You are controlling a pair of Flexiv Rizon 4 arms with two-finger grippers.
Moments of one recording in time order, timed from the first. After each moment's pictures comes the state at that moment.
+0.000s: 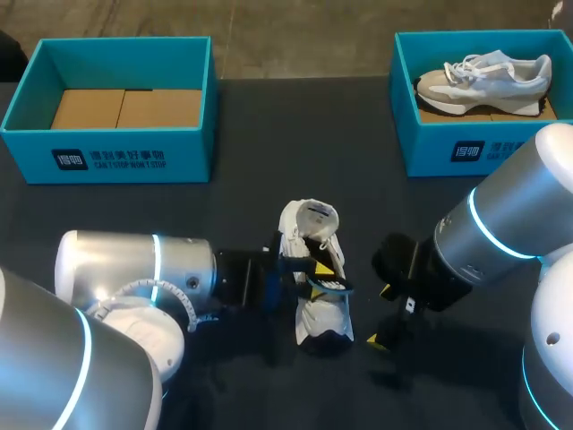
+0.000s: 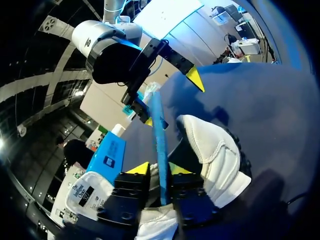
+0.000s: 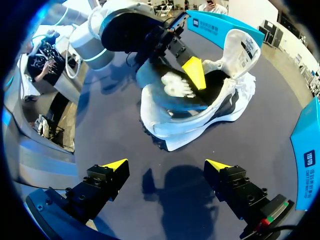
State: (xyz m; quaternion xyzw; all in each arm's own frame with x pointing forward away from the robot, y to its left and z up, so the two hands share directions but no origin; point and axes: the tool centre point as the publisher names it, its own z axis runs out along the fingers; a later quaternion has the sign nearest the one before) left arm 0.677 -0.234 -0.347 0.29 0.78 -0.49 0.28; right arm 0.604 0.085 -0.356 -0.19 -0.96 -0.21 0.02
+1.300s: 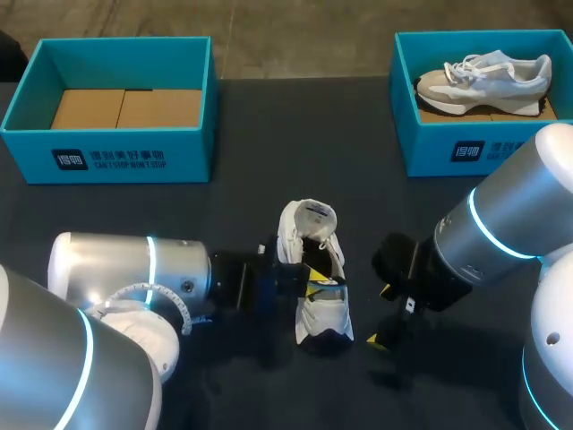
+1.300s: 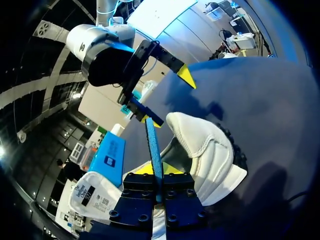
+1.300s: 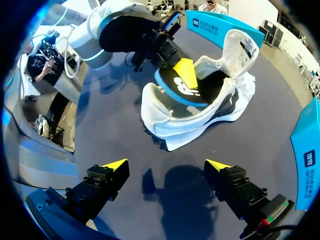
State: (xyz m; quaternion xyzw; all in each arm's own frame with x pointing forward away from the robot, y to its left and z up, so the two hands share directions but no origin) left arm 0.679 -0.224 -0.351 0.30 0.78 -0.47 0.30; right arm 0.604 0.085 -0.356 -0.19 -0.96 -0.21 0.02
